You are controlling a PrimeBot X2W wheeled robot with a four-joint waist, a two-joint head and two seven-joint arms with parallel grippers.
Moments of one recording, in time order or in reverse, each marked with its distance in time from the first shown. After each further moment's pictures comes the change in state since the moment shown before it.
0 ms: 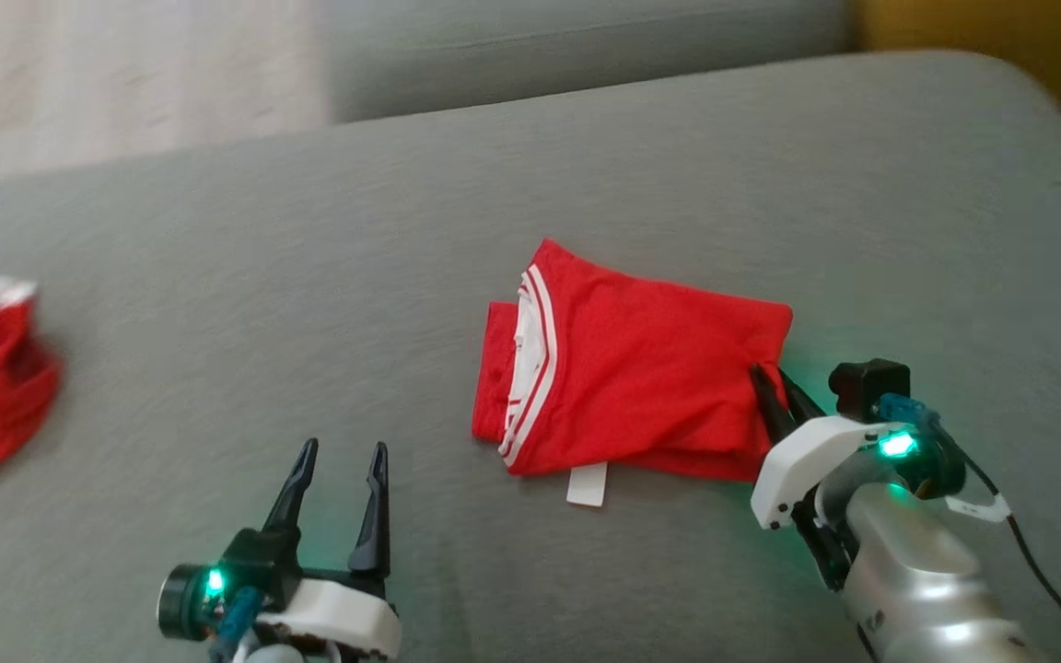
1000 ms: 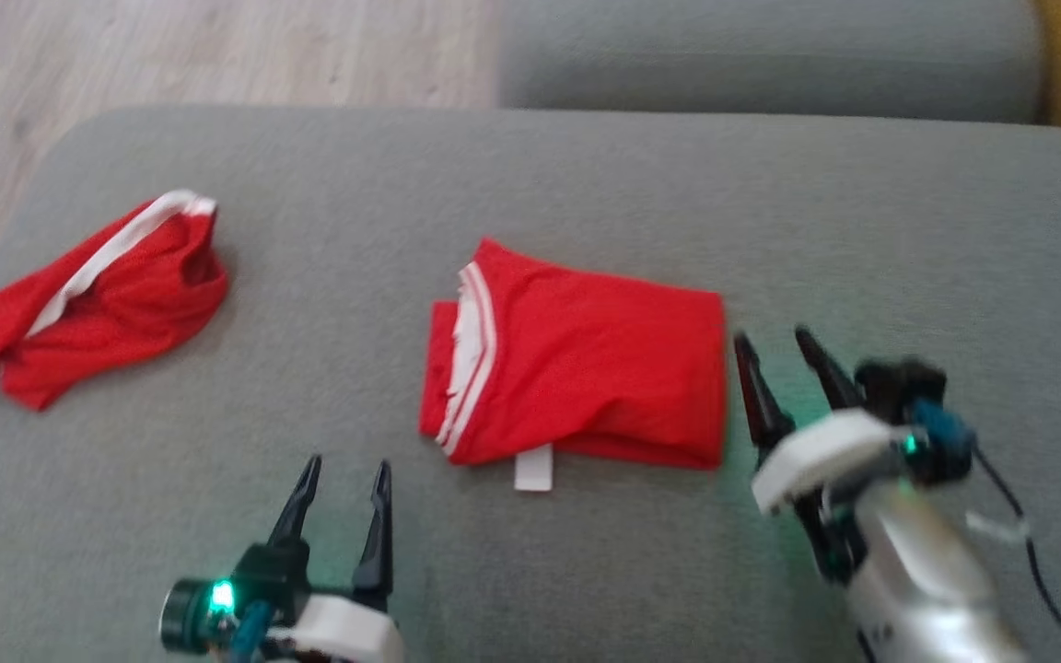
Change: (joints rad) left arm 0.034 -0.001 0.003 0.003 0.037 0.018 0.000; right arm 0.157 -0.003 -0.052 -0.328 0.036 0.000 -0.008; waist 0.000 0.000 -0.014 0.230
